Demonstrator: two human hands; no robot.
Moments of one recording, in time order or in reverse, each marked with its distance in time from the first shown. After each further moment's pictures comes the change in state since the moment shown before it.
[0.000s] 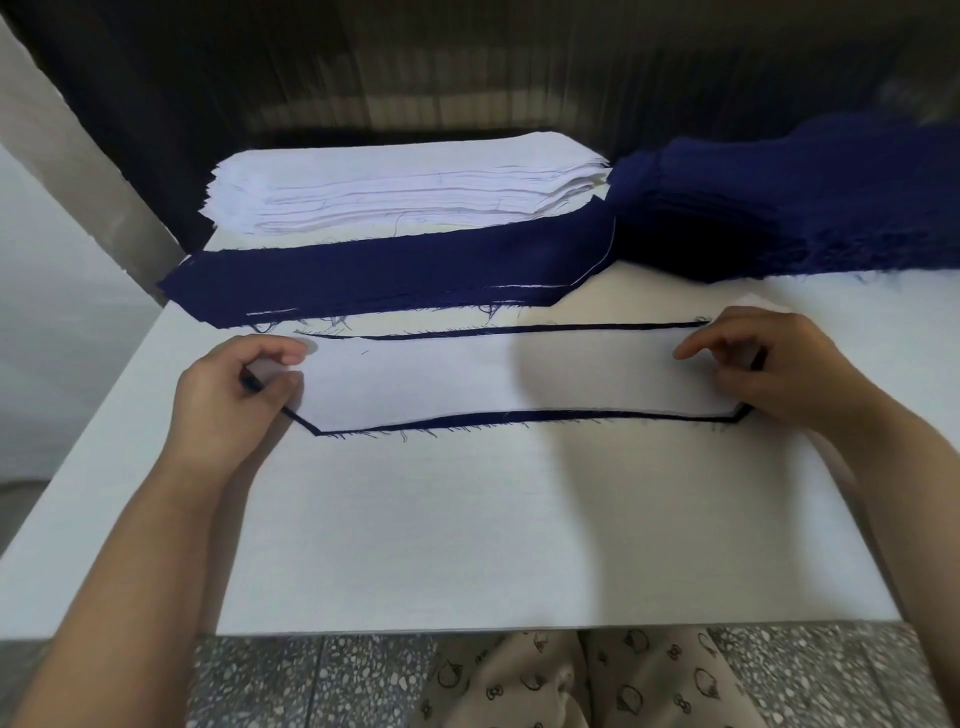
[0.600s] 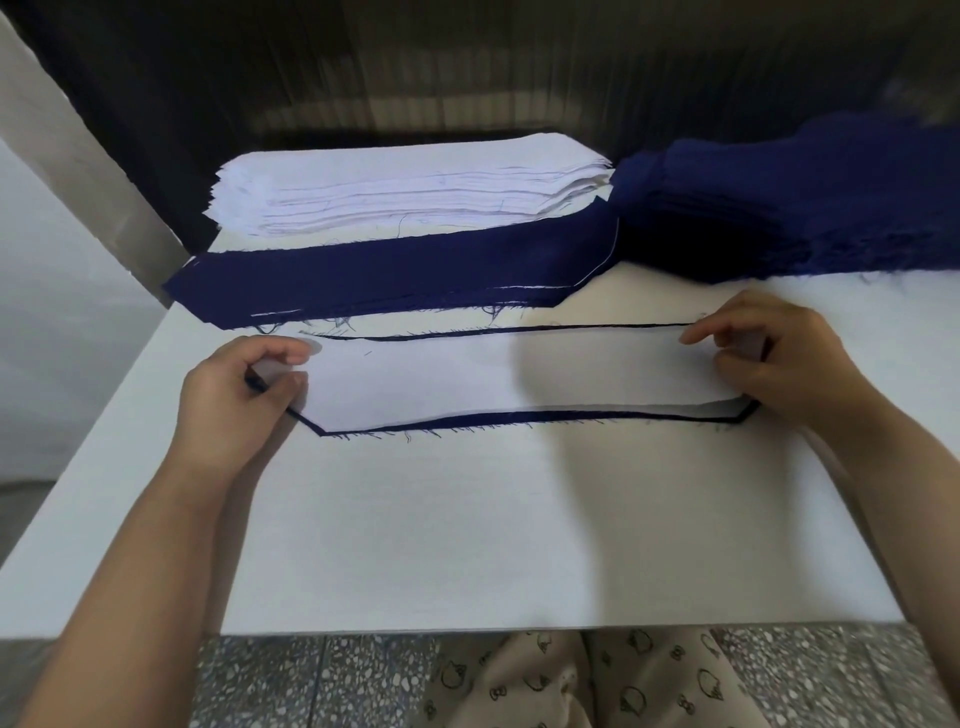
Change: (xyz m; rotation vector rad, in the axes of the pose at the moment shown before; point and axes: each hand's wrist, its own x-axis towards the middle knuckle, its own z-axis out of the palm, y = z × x) left_hand -0.002 0.002 -0.001 -0.013 -0.007 0.008; right_hand 0.003 -0.001 0.004 0.008 0.116 0.032
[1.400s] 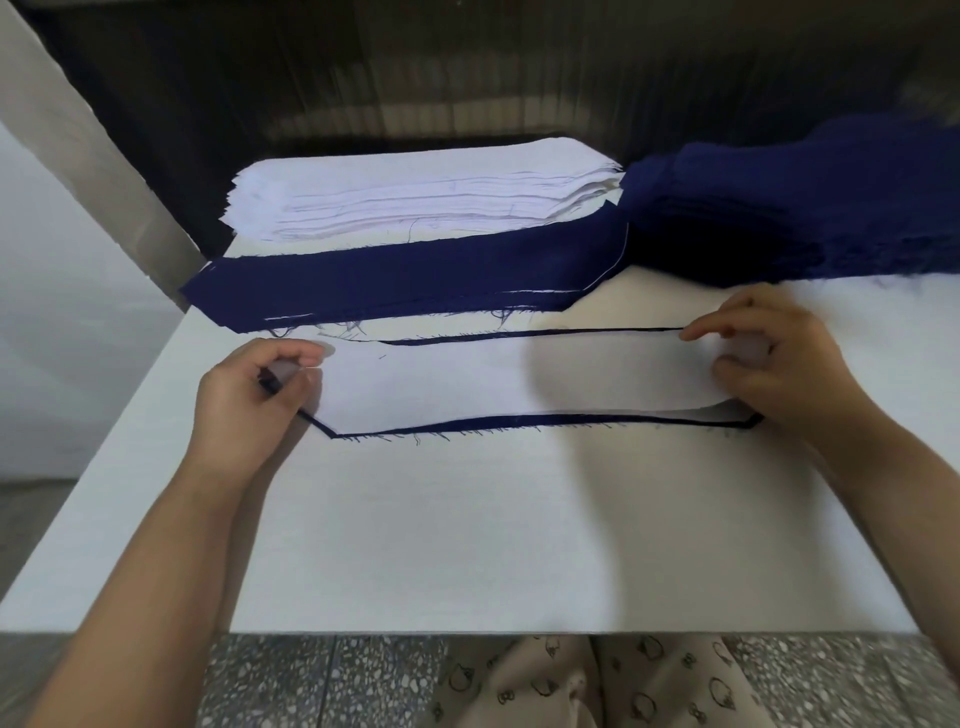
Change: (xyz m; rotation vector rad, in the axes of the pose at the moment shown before) left_hand -0.003 0.001 0.001 -0.110 0.017 0.055; right_hand 0.003 -0.003 0.012 0.004 0.100 -0.024
